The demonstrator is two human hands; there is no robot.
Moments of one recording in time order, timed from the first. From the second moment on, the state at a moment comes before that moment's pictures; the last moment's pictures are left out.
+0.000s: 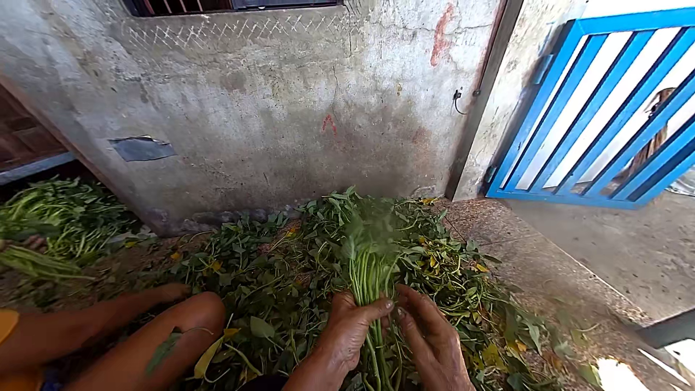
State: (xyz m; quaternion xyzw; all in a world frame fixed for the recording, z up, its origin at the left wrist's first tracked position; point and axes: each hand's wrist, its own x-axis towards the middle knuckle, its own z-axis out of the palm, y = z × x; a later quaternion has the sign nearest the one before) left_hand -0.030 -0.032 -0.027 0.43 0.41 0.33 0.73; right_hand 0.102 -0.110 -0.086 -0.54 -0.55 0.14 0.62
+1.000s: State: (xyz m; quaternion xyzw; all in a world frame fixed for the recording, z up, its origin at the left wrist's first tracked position) left_hand -0.024 -0.022 -0.023 0.32 0.46 0.41 0.71; right_hand 0.102 -0.162 -0.097 -0.62 -0.61 0.16 0.46
